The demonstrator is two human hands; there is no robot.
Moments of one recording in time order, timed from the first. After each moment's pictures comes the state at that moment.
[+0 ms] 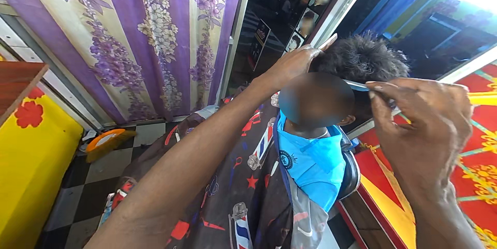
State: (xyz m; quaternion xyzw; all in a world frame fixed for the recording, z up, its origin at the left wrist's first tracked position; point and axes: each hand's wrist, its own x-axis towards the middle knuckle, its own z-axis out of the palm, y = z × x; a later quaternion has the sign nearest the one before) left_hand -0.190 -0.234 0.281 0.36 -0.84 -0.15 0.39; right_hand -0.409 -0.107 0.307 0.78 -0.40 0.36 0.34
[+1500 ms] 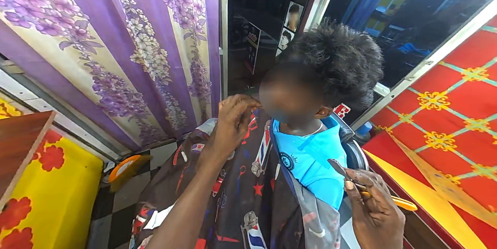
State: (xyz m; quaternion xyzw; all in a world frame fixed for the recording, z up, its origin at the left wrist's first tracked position) left_hand -0.151 -0.177 0.139 0.35 -0.72 -0.02 0.60; right_hand -0.453 -0.024 0.140 0.66 -0.47 0.58 -0.08
